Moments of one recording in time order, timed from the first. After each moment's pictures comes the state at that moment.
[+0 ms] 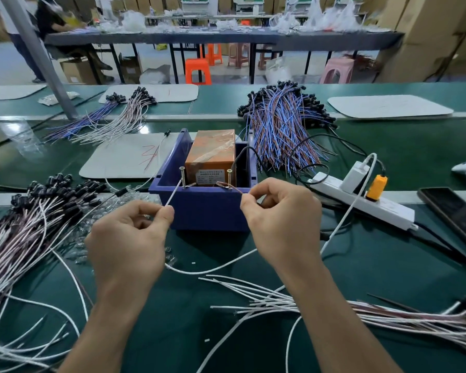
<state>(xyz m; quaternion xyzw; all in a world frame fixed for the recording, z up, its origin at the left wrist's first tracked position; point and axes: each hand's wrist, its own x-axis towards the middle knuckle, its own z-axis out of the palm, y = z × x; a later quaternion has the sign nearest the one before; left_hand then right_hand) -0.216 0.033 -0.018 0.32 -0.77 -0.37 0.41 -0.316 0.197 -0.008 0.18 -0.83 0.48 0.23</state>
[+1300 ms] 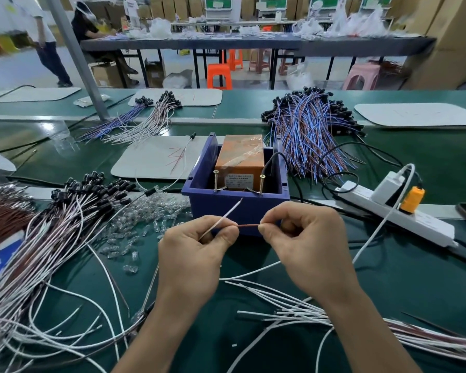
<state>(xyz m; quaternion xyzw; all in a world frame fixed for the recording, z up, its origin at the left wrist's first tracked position) -0.219 0.053 -0.038 0.16 -0.76 -0.53 0.34 -0.302 0.209 -0.016 0.32 -0.78 0.53 0.08</state>
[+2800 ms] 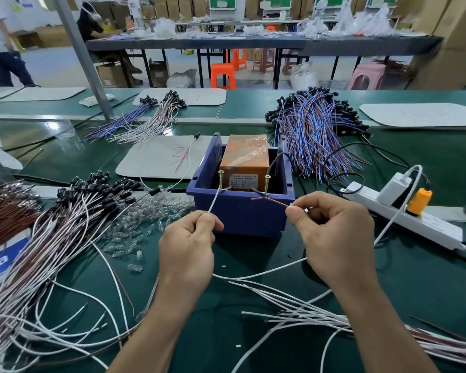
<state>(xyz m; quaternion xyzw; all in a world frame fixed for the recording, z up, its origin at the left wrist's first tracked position) -0.229 0.035 -0.049 0.27 -0.69 -0.60 0.30 -0.317 0.217 -0.013 0.21 -0.80 0.54 0.14</state>
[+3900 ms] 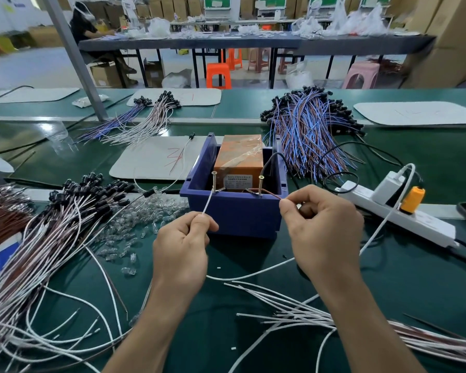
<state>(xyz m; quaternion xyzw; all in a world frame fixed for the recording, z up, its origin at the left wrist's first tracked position) -0.231 0.030 -0.055 0.26 -0.70 -0.60 0.30 -0.322 0.205 -0.019 0.19 -0.82 0.49 0.21</state>
